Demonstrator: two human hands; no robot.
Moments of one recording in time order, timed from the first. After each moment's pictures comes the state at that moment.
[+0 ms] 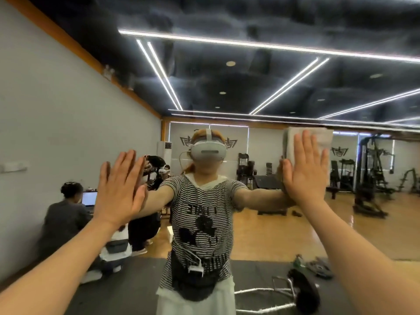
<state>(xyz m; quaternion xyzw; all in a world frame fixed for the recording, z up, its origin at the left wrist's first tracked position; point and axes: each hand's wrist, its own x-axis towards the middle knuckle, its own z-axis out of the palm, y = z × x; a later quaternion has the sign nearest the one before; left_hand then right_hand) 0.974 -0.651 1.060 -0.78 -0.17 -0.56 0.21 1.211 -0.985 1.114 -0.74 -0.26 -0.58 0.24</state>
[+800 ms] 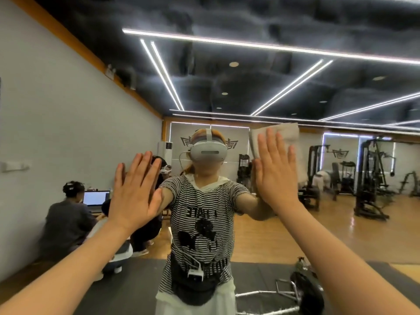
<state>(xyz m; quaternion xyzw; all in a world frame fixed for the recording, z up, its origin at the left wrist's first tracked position) 0.977 -0.640 1.054 -0.76 -0.11 -0.60 0.19 1.153 -0.898 1.115 -0.72 -0.33 -0.57 0.20</state>
